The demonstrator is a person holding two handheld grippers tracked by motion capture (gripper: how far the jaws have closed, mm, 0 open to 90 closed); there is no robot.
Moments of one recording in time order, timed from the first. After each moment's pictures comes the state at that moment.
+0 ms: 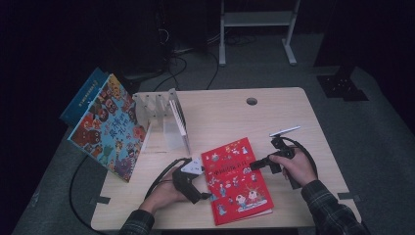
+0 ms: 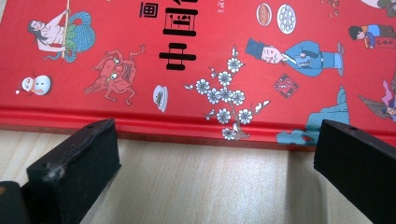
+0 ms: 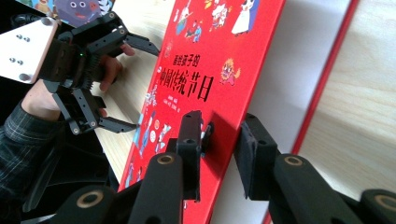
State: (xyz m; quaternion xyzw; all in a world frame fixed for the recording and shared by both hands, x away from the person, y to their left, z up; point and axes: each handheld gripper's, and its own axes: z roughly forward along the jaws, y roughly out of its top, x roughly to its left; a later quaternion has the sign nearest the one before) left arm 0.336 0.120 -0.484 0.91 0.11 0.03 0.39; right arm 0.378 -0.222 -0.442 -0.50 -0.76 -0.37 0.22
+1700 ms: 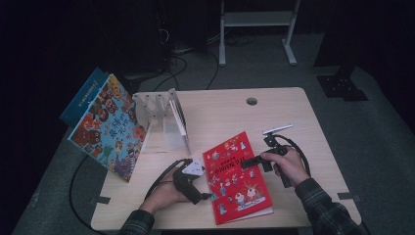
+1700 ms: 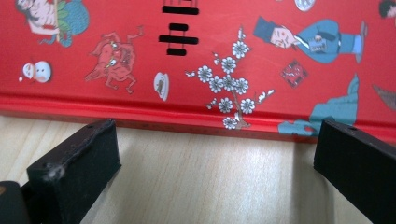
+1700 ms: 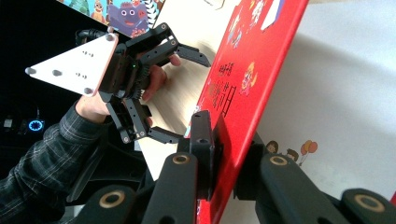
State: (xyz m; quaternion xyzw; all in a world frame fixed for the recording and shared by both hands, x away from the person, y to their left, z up) left arm 0.334 0.118 -0.484 0.91 0.12 0.04 0.39; right arm 0.380 -0.201 -0.434 -0.46 -0.74 -0.41 0.27
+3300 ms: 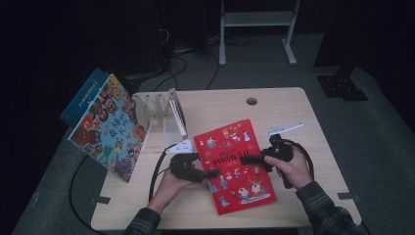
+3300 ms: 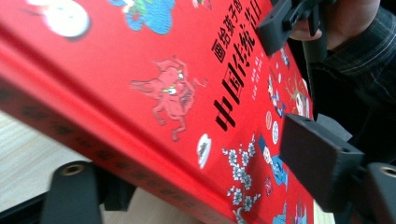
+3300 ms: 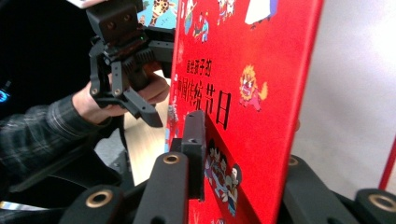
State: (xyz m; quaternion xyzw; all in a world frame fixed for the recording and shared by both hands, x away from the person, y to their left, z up) left arm 0.342 0.124 -0.432 0.80 0.21 -0.02 0.56; right arm 0.350 -0.200 -0.398 -0.34 -0.78 -0.51 0.12
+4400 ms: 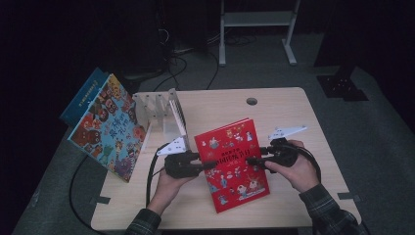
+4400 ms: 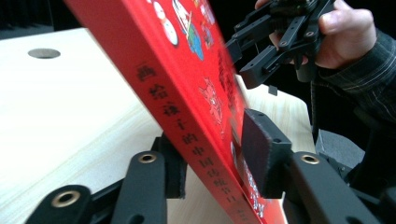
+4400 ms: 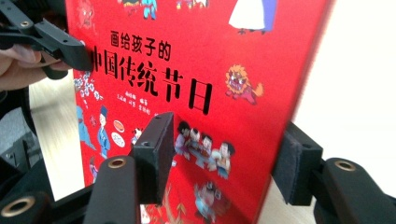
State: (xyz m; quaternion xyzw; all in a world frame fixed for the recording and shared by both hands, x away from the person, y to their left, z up) left arm 0.332 0.134 -0.413 0.77 0.20 0.02 0.60; right arm 0.334 -0.203 -0.384 -0.36 -0.82 -0.44 -0.05
